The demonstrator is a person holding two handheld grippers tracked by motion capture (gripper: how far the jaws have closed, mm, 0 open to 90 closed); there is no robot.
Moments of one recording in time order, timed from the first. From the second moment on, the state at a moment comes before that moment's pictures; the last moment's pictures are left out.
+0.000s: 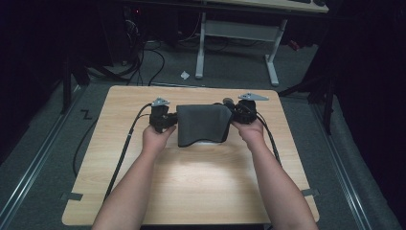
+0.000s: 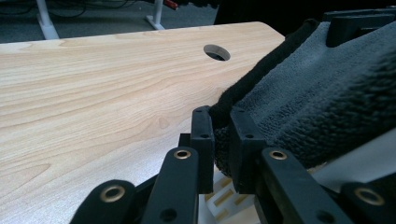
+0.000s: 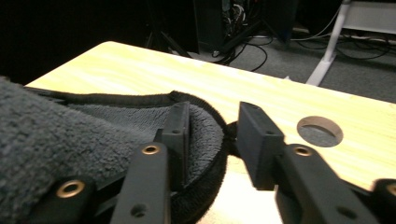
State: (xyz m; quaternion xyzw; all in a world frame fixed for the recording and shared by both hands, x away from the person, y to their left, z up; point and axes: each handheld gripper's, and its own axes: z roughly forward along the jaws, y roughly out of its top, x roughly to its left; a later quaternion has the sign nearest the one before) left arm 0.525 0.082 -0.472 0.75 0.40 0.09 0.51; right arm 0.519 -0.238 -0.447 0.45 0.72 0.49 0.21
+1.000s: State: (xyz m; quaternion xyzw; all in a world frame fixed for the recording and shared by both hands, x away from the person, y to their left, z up) left arm 0.524 0.093 -0.460 0.74 0.43 0.14 0.50; right arm 0.517 -0.253 -0.435 0.47 0.70 0.46 0.26
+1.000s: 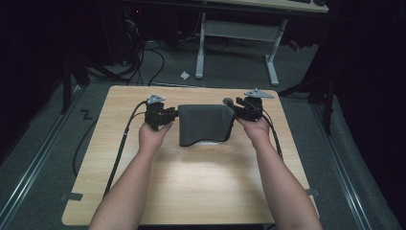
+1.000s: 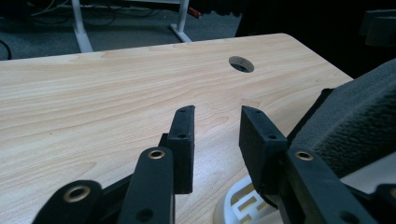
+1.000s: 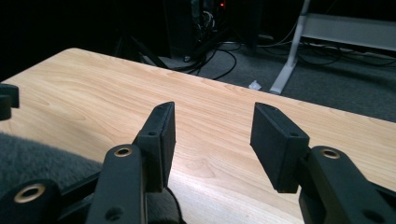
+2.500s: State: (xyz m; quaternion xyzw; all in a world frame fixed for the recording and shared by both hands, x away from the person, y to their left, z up) left arm 0.369 0.149 -0.492 0.75 0.41 0.15 0.49; right arm 0.369 -0.248 -0.452 0.42 0.74 0.42 0.31
